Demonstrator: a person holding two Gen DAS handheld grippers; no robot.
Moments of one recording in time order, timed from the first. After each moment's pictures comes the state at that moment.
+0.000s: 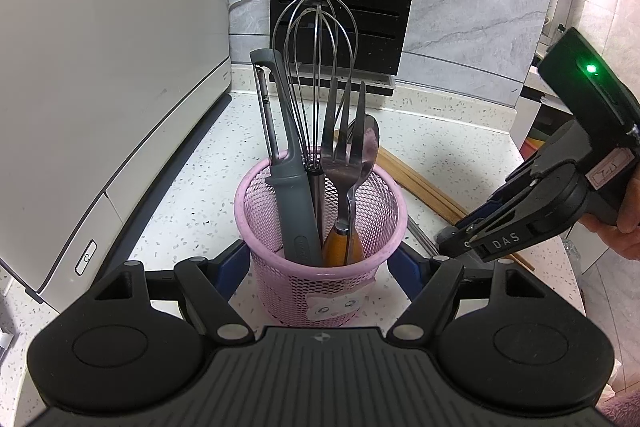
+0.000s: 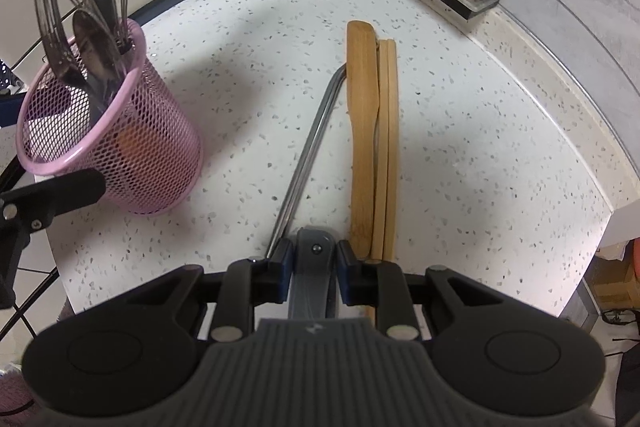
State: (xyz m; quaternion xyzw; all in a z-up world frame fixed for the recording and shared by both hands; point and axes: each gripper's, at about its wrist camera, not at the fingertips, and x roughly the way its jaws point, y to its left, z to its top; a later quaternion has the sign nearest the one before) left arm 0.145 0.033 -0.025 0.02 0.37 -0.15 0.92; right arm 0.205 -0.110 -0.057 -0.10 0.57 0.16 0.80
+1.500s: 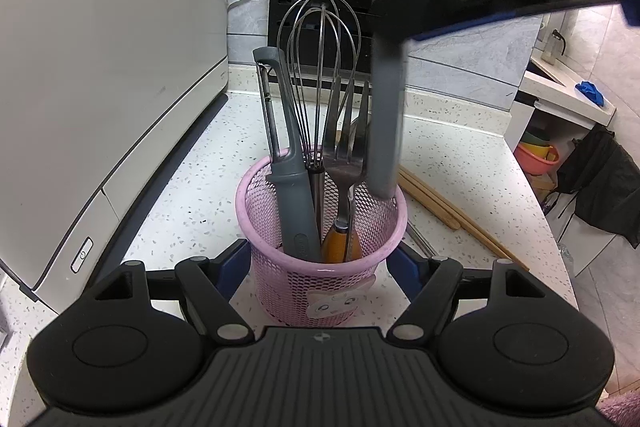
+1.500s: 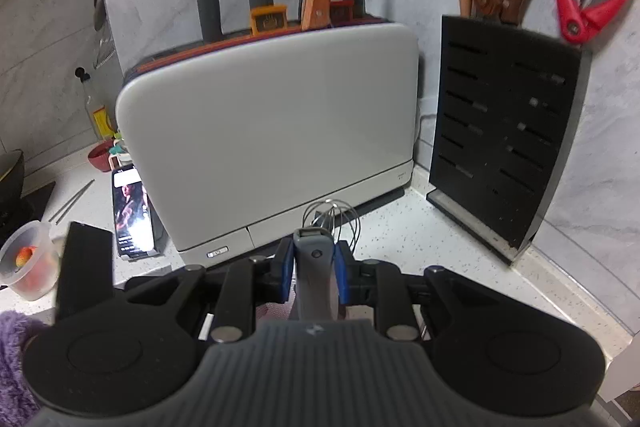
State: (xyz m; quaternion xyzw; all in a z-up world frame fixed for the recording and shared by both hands) left arm 0.145 0.038 -0.026 0.01 0.36 -0.16 0.92; right arm 0.151 -0.069 0.077 -0.03 0.31 0.28 0.91
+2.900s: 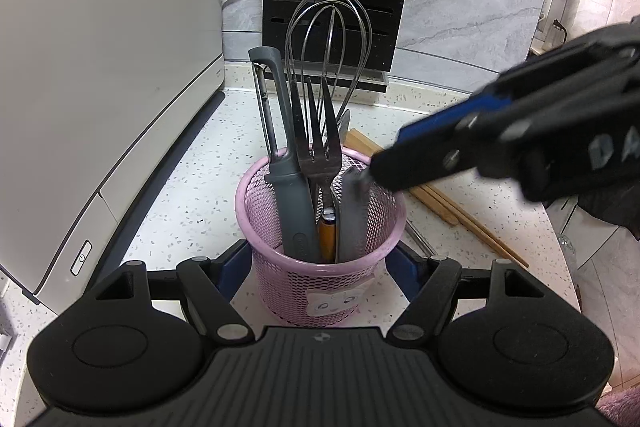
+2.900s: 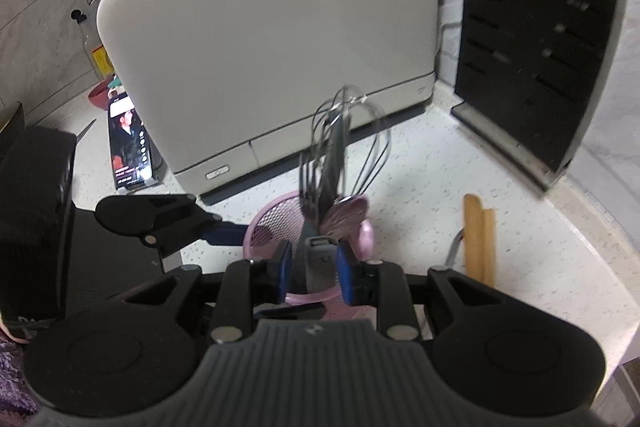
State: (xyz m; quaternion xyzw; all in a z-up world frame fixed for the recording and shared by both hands) left arm 0.148 0.032 -0.024 0.03 0.37 -0.16 0.91; right arm 0.161 -0.068 0.039 -0.05 0.40 0.29 0.87
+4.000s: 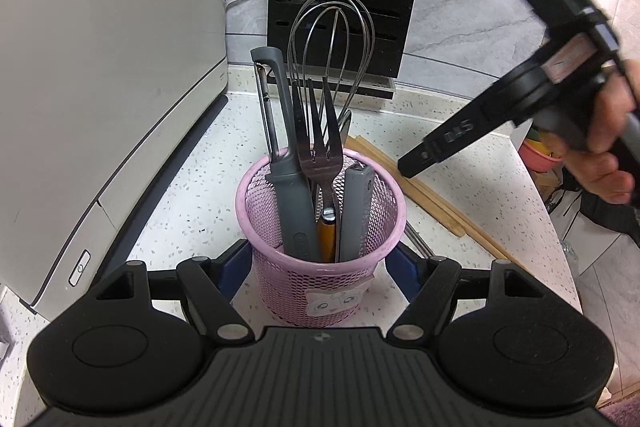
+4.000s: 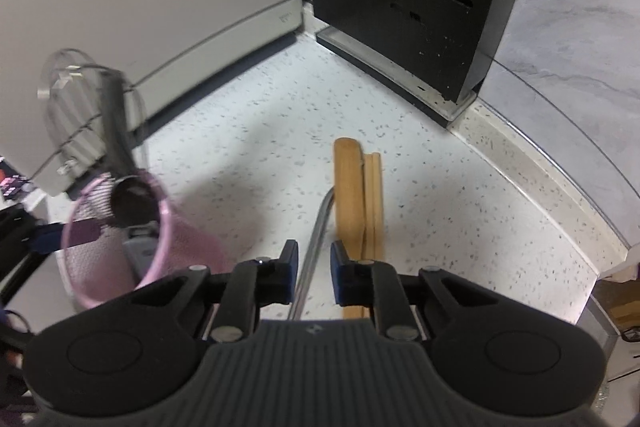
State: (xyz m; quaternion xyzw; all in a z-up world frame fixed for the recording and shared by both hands) left arm 0.154 0.033 -0.024 0.02 0.37 -0.16 0.92; right arm 0.259 -0.109 -0.019 -0.06 0.52 0.15 0.84
